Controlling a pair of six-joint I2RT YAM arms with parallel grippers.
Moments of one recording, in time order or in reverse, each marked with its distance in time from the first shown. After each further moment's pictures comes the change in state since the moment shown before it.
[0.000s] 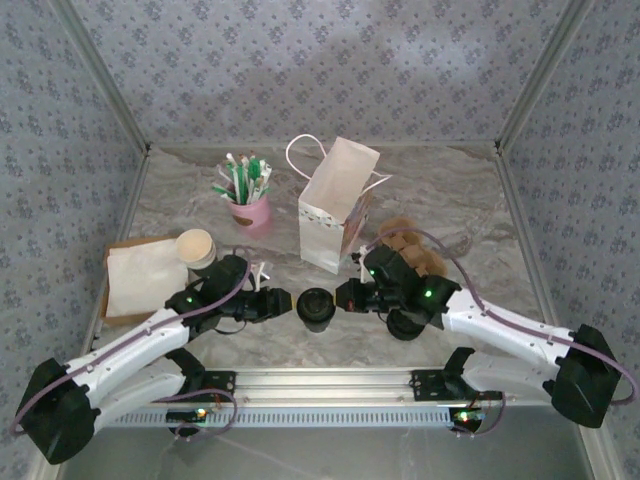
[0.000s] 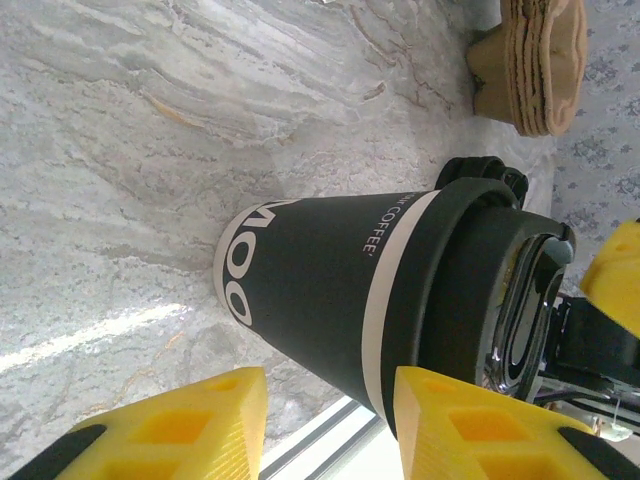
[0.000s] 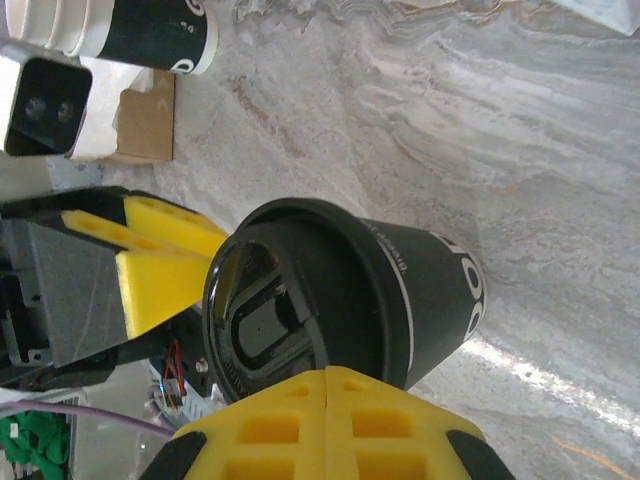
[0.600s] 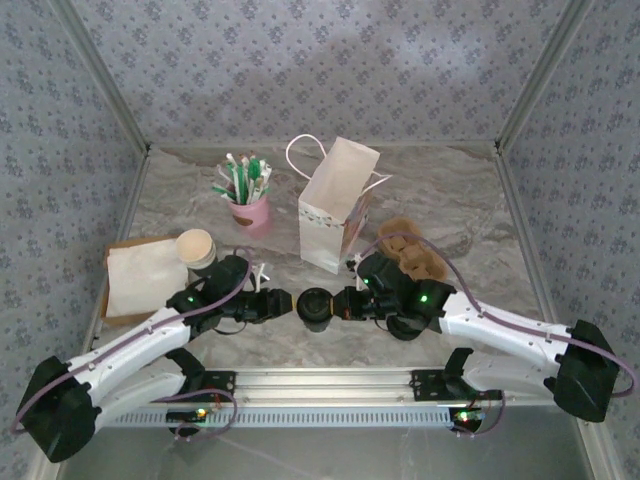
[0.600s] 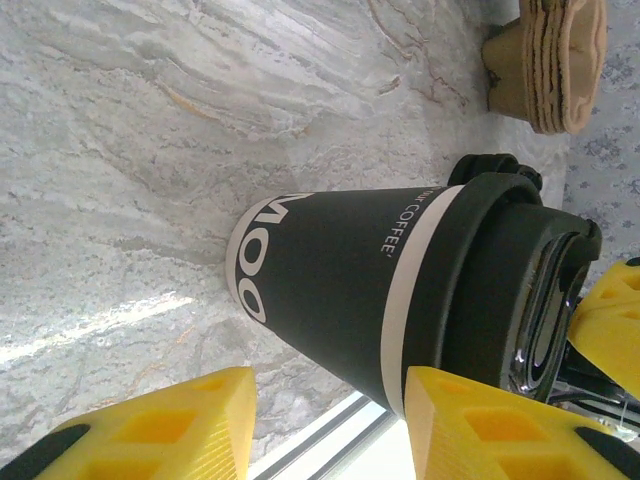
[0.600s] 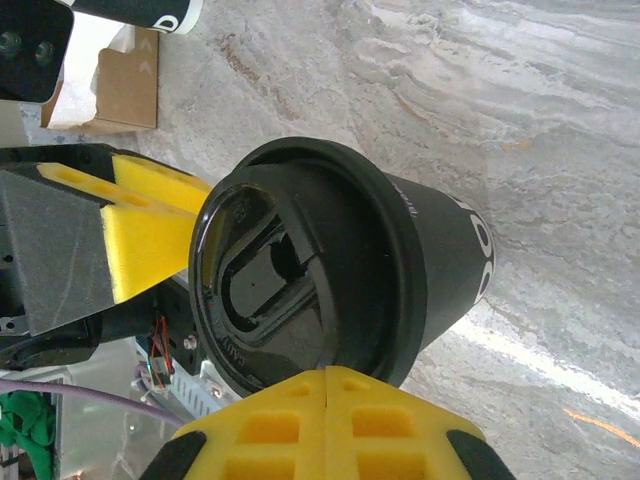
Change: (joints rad) left arm -0.001 0.018 0.000 -0.013 -0.002 0.000; right arm 0.064 0.008 -0.004 -0.021 0.035 0.026
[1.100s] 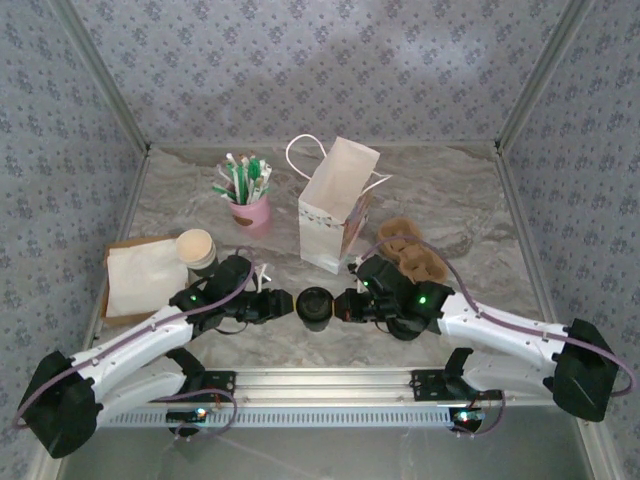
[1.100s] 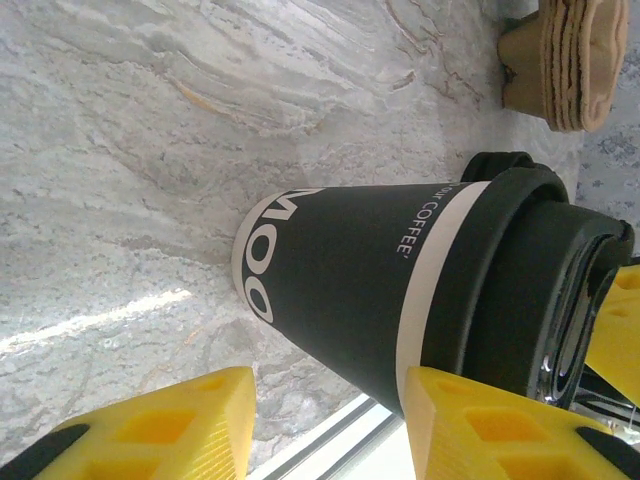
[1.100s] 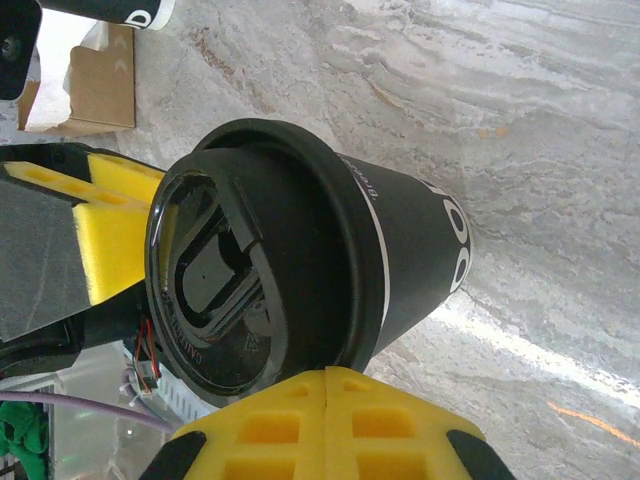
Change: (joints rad) left arm -0.006 0.028 0.001 0.007 -0.008 0.000; right arm 0.001 0.014 -0.028 0.021 0.006 0.015
